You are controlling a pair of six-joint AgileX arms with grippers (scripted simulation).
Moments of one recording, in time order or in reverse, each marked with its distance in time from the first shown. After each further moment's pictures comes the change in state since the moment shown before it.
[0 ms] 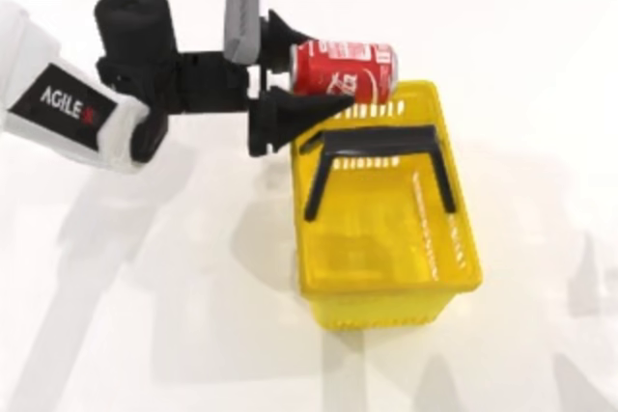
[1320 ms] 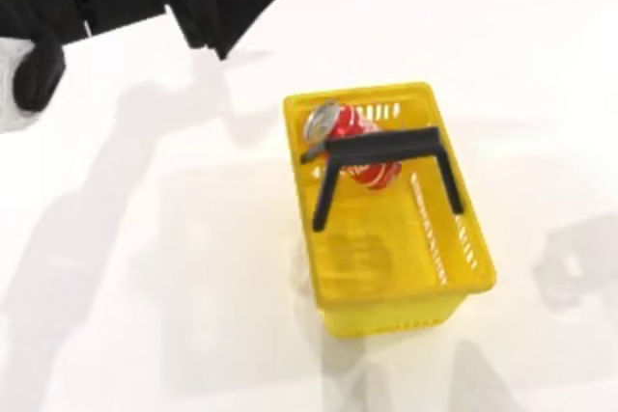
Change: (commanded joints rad) left arm 0.102 -0.470 -0.157 -0.196 -0.271 -0.114; right arm 0.155 0.444 0.431 -0.359 -0.001 -0.232
